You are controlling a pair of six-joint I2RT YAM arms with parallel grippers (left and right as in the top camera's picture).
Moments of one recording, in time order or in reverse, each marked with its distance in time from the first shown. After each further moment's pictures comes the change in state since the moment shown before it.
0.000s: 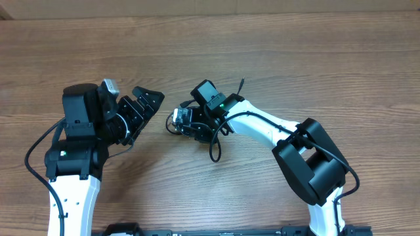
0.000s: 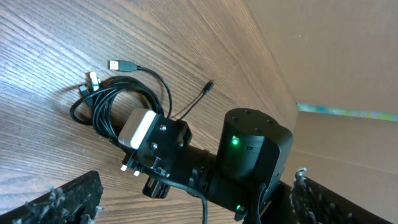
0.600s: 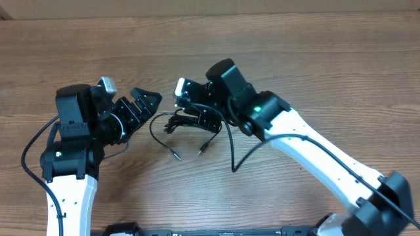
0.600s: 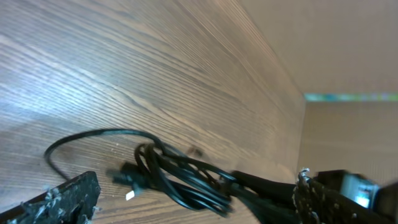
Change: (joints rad) left arm 0.044 0.000 0.000 -0.010 0.042 0.156; right arm 0.000 -0.439 0.000 -0.009 -0.011 0.227
